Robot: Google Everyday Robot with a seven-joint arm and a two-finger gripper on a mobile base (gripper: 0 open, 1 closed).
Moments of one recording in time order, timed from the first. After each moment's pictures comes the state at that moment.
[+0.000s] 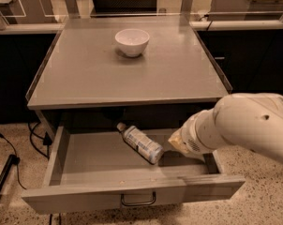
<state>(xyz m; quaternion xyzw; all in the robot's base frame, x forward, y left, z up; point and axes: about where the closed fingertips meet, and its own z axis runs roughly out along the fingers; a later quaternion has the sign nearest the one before) 0.472 -0.106 0.750 -0.42 0.86 0.05 0.28</state>
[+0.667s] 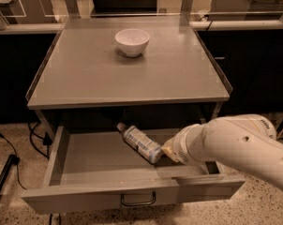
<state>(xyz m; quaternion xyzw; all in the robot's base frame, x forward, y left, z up) 0.471 -0.088 0.710 -0.40 0.87 0.07 0.30</state>
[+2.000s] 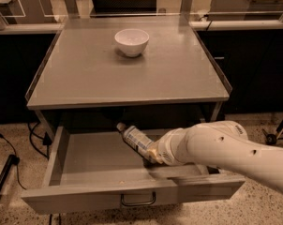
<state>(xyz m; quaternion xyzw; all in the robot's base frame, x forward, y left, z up) 0.488 -0.046 0.673 -0.39 0.86 0.12 0.31</state>
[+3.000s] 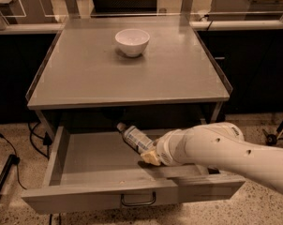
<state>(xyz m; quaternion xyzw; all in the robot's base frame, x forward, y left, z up) 0.492 -0.044 0.663 -0.39 0.86 0.12 0.31</state>
